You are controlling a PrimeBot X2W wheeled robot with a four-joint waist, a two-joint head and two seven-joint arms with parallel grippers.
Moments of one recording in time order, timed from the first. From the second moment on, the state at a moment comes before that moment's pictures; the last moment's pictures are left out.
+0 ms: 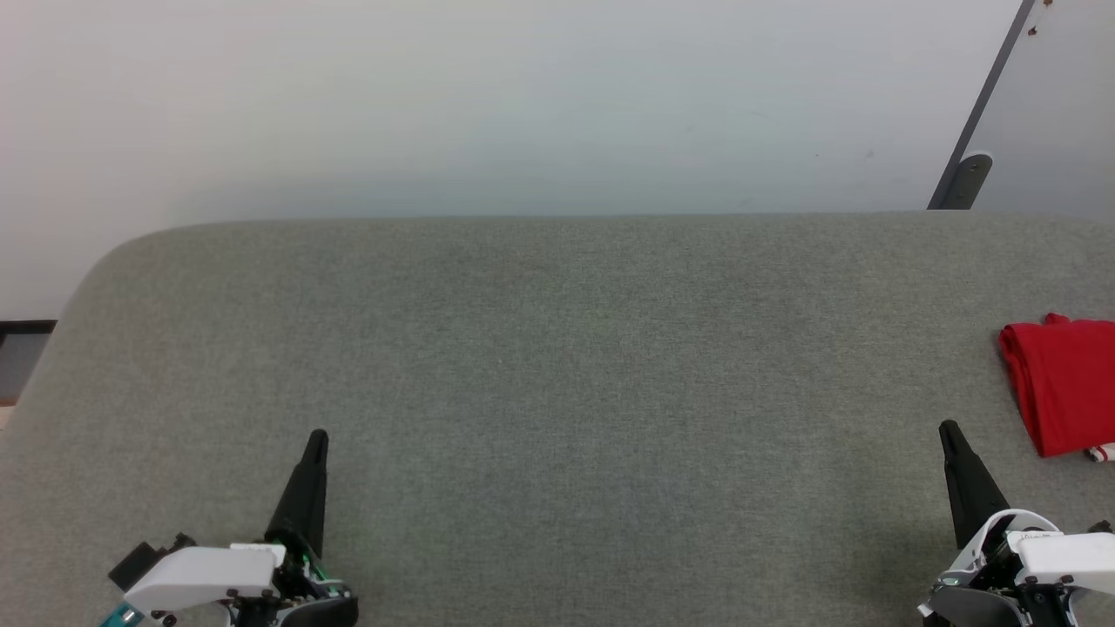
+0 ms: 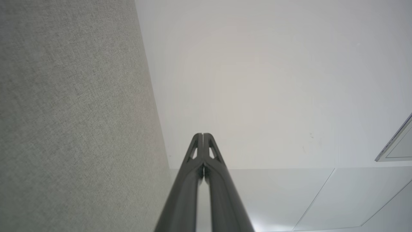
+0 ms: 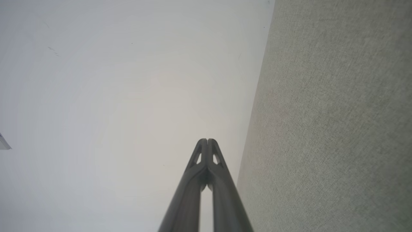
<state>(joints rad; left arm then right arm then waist) -0.10 0.06 0.10 0.25 -1.63 -0.13 0.10 -0.11 -0.05 -0.12 0.25 1.61 0.13 0.11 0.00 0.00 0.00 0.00</state>
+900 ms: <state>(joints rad) -0.10 0.06 0.10 0.25 -1.62 -0.13 0.11 -0.11 -0.05 -0.12 0.25 1.61 0.13 0.11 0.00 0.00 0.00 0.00</state>
